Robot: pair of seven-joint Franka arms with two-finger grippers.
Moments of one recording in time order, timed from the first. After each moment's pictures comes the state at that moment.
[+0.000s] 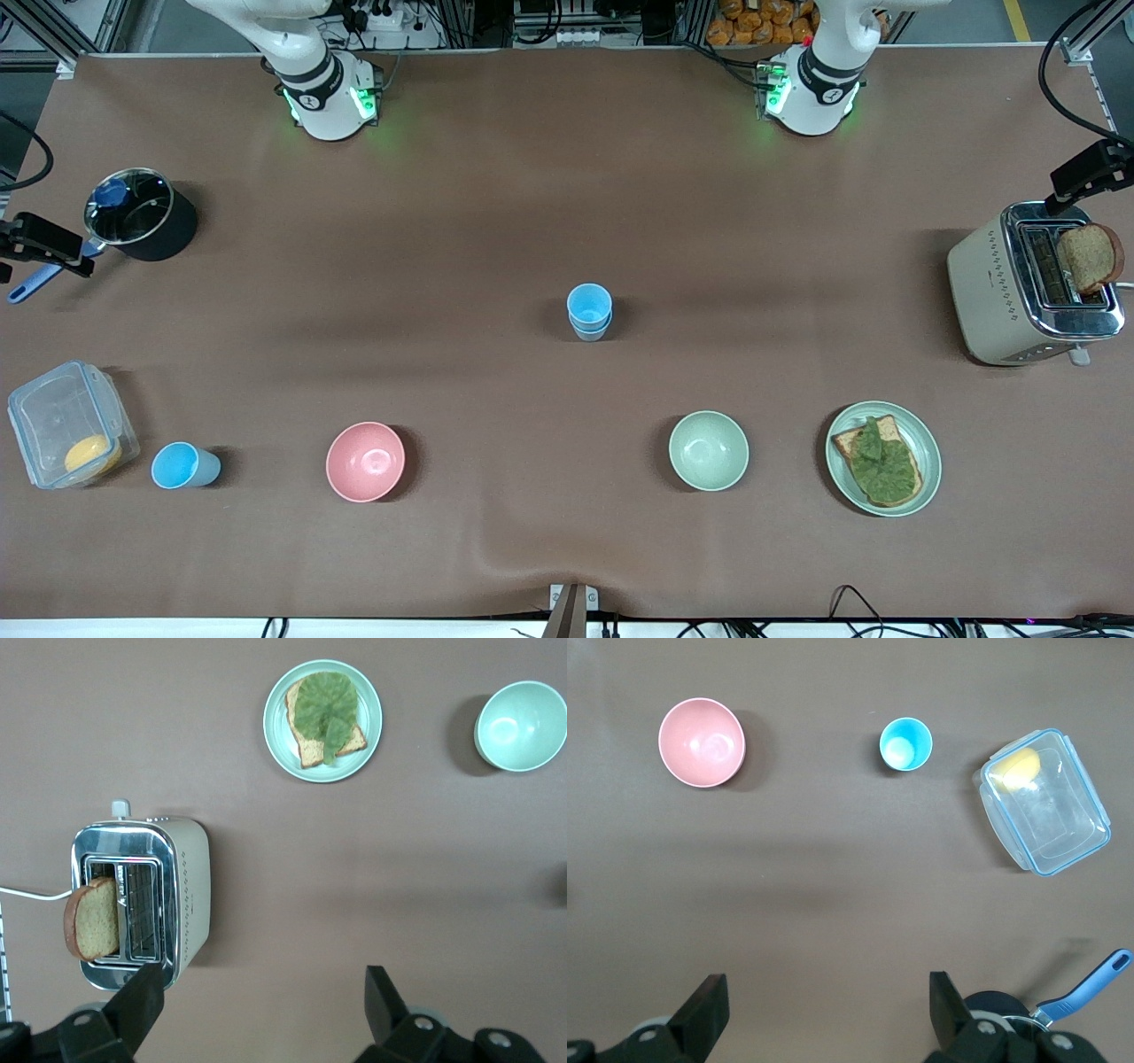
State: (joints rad) left arm -0.13 -0.05 0.18 -1.54 0.06 1.54 0.04; right arm -0.08 0.14 -0.03 -1.40 0.01 1.54 -0.17
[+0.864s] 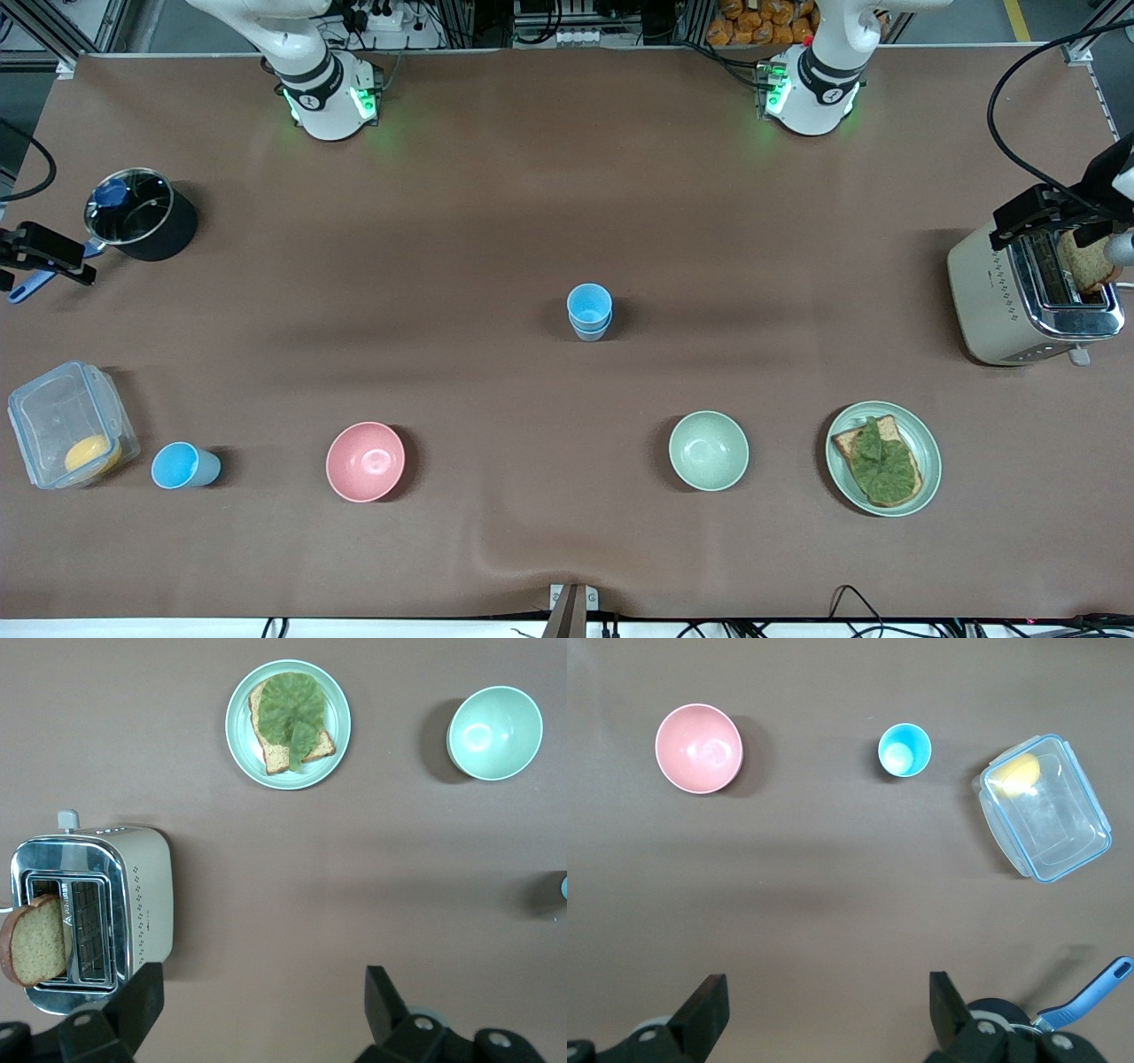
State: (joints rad) left arm -0.17 0.02 0.16 -1.54 0.02 1.57 -0.03; right arm -0.08 0.15 -0.03 -1.40 0.01 1.56 -0.17
